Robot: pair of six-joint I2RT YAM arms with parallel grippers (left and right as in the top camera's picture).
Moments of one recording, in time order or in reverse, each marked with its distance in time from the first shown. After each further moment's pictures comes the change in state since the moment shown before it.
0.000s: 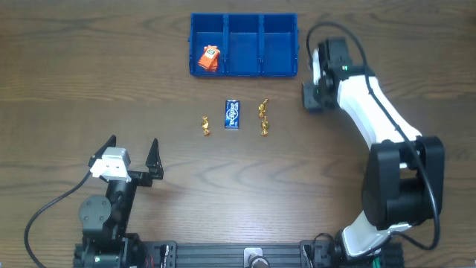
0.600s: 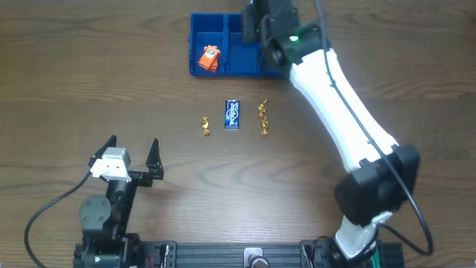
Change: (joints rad) left arm 0.000 0.000 0.000 0.000 0.003 0.000; right arm 0.318 0.114 0.525 0.125 0.208 0.258
